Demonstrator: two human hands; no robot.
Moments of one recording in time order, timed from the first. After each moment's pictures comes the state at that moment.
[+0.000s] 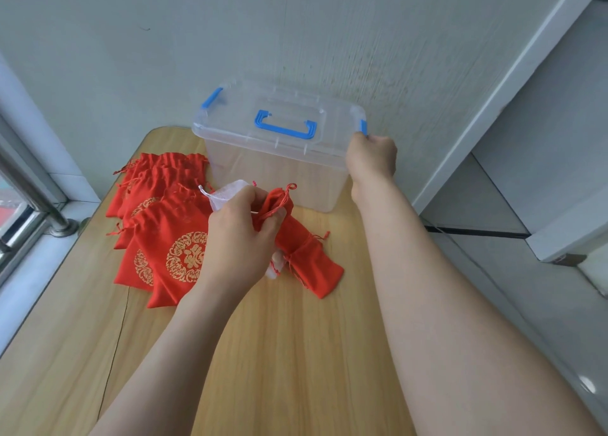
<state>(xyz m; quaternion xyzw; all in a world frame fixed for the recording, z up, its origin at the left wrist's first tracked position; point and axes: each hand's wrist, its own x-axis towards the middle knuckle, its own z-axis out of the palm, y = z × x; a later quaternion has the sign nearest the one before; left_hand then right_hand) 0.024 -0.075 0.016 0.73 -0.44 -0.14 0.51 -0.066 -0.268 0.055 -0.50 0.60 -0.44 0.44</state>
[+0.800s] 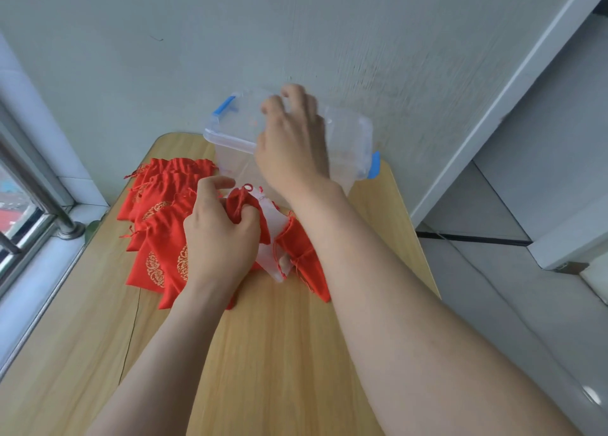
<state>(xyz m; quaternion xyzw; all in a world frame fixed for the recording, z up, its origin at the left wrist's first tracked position) 0.042 -0.068 0.018 0.77 -0.31 -0.09 0.56 0.012 -0.206 0.076 -0.87 0.38 -0.31 -0.04</state>
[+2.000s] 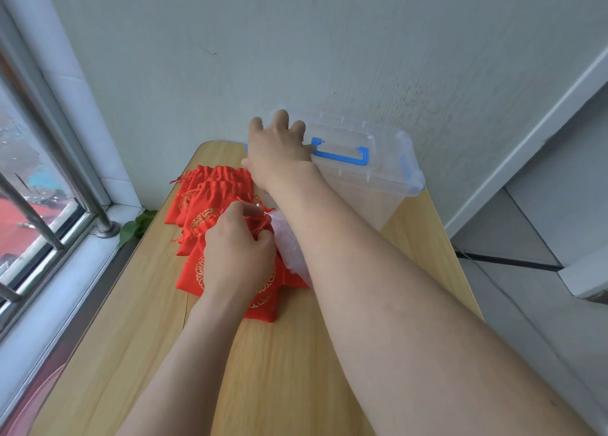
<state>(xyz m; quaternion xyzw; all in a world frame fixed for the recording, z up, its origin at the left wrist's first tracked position) 0.089 -0.048 0.003 0.81 -0.30 -0.13 0.48 0.105 -0.181 0.076 -0.91 0.40 -0.04 -0.03</state>
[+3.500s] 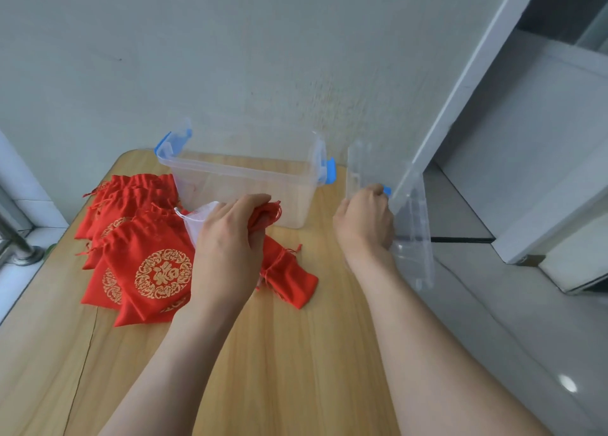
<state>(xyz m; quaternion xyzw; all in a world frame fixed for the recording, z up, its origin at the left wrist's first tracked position) 0.002 -0.088 0.012 0.70 -0.52 0.05 0.49 -0.140 -0.223 0.033 -0.69 0.69 -0.22 0.05</state>
